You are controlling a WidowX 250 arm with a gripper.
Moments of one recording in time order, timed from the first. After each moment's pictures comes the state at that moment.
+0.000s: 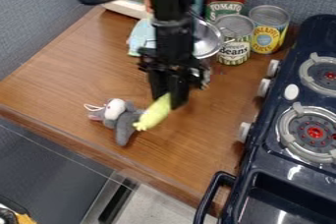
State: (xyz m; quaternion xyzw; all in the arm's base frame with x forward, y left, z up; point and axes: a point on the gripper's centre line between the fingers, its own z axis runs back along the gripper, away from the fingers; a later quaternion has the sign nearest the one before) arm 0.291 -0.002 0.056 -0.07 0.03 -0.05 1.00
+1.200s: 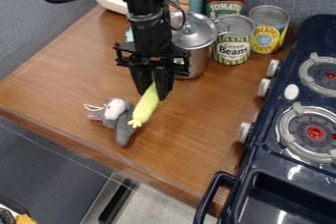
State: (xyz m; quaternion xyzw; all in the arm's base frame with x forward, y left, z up) arm 0.289 0.018 0.061 -0.06 0.00 0.05 1.00
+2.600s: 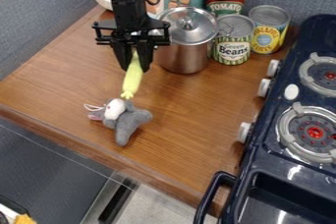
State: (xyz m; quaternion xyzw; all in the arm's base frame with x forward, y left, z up) arm 0.317 0.060 0.070 -0.05 -0.03 0.15 0.99
